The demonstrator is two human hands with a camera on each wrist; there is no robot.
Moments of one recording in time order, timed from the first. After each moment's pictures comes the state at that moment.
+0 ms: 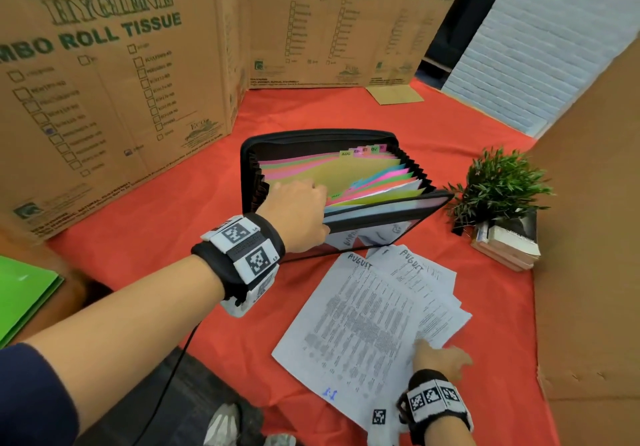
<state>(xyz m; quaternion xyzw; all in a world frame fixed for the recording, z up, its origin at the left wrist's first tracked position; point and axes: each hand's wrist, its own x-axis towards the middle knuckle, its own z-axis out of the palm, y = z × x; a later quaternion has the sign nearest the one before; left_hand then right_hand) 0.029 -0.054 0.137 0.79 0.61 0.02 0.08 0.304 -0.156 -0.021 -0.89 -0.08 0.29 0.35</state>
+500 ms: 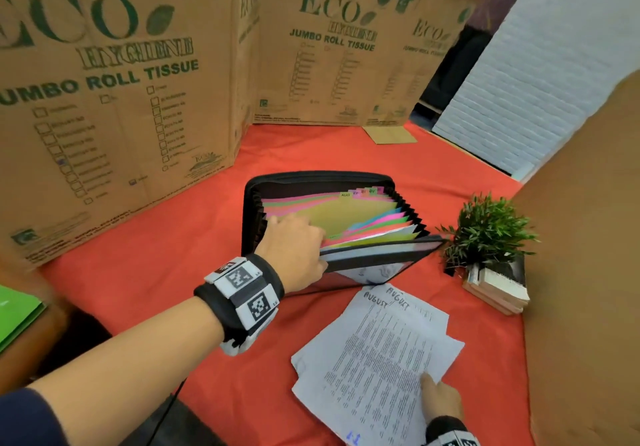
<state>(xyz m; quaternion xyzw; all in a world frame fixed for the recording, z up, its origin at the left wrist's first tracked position) 0.023 -0.050 0.134 0.78 0.62 0.04 0.06 0.333 -0.144 -0.011 -0.88 -0.26 0.34 0.20</state>
